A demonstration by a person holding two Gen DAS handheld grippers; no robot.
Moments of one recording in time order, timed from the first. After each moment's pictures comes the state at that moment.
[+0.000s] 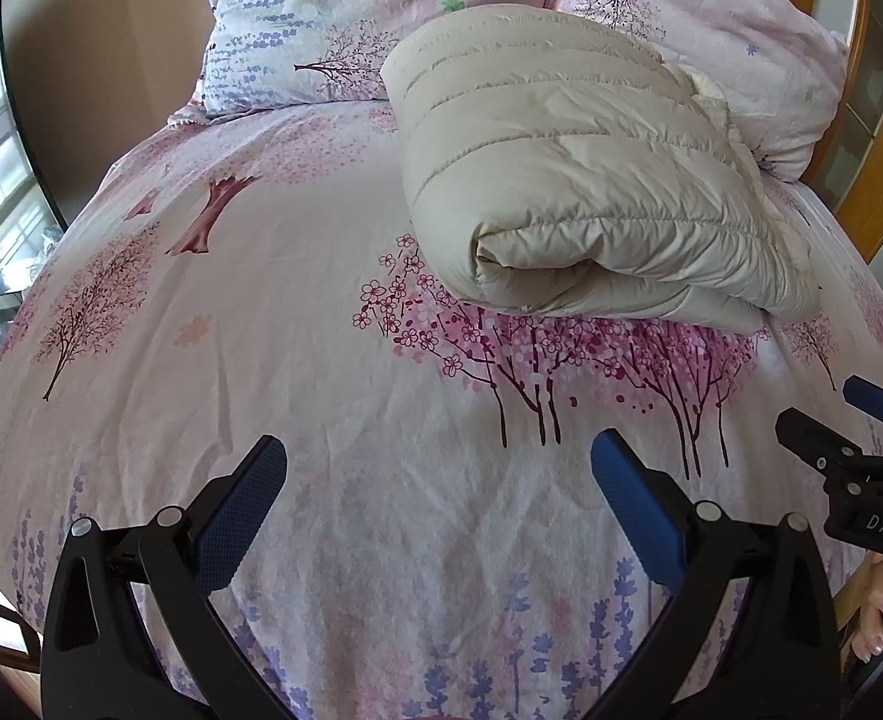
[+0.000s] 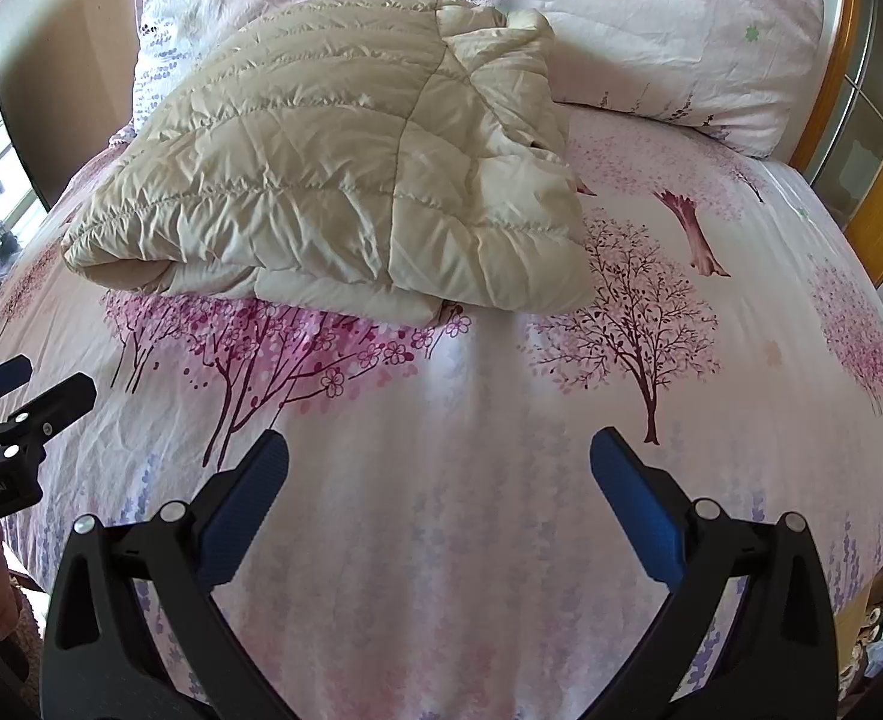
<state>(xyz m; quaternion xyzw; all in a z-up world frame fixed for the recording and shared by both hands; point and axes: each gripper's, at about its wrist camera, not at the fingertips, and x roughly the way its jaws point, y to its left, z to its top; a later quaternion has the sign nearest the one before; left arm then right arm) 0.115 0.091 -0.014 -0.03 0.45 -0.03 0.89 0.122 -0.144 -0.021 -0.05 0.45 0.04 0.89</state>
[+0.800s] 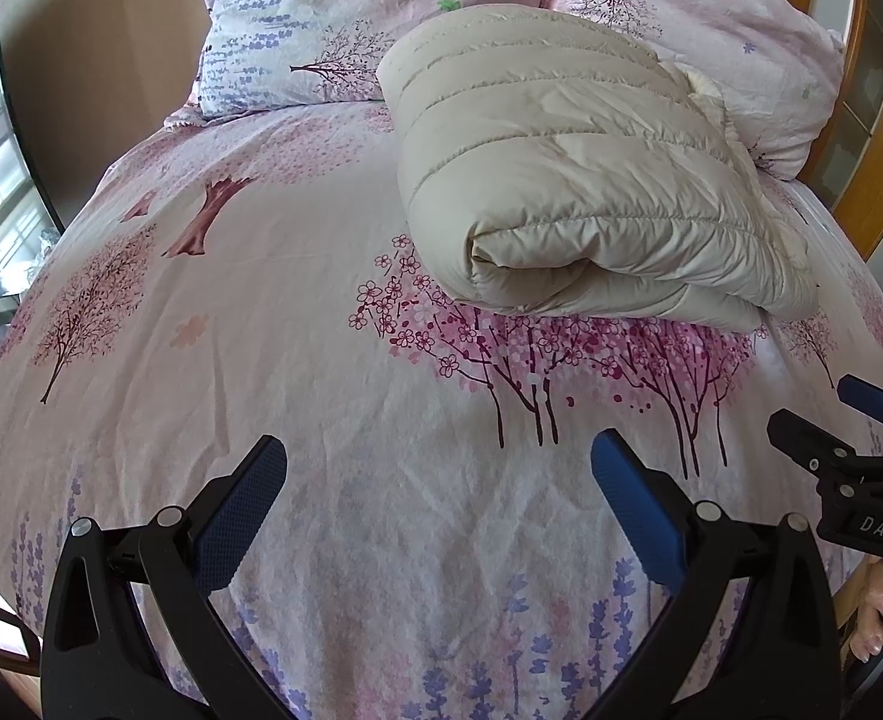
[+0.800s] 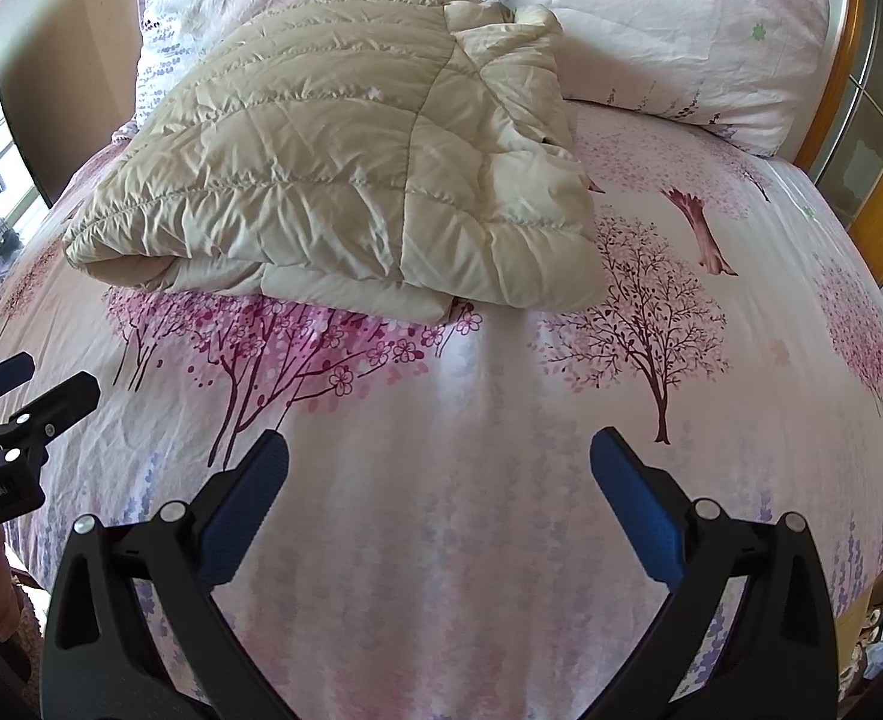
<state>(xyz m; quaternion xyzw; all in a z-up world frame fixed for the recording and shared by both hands) 0.115 0.092 -0.015 -0.03 0.45 -0.03 0.89 0.122 -0.139 -0.022 -0.05 0.45 0.04 0.89</state>
